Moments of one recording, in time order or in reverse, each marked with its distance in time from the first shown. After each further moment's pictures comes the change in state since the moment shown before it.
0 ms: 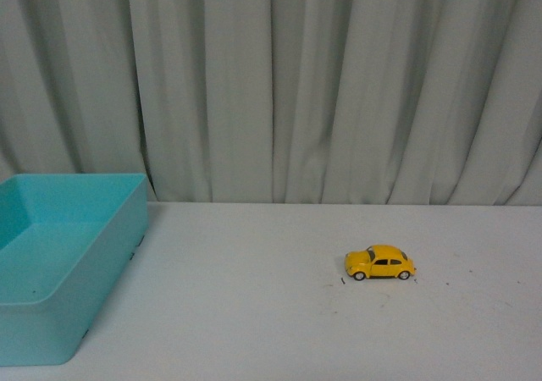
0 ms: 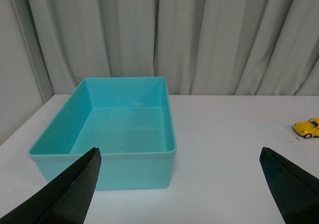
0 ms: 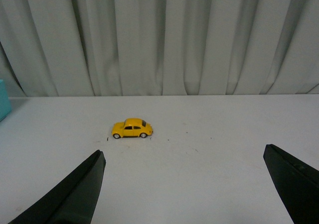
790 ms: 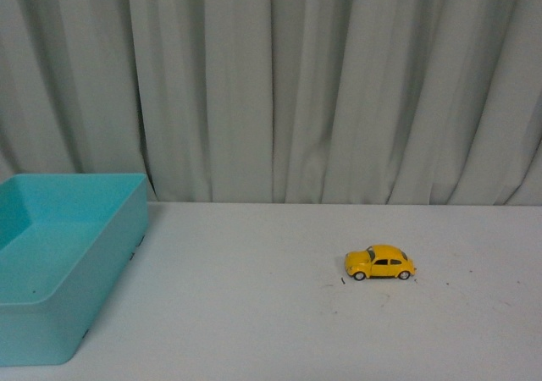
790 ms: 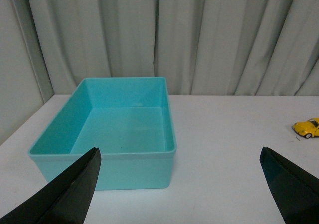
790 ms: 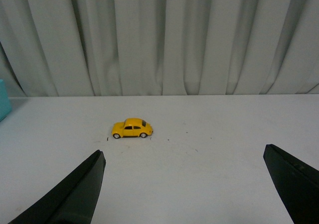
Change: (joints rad) left arm 0.000 0.000 0.000 0.000 0.000 0.000; right arm 0.000 0.000 0.000 0.000 0.000 0.000
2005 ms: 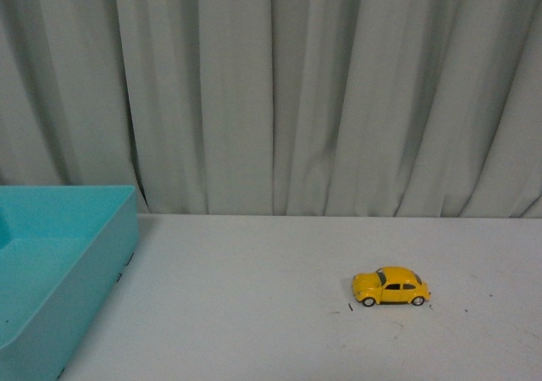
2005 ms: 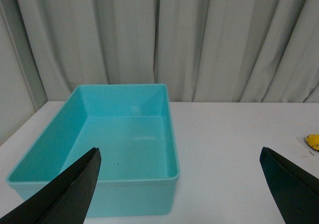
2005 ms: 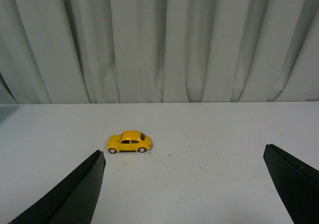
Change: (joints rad) left arm 0.000 0.000 0.000 0.000 0.000 0.000; right arm 0.000 0.000 0.000 0.000 0.000 0.000
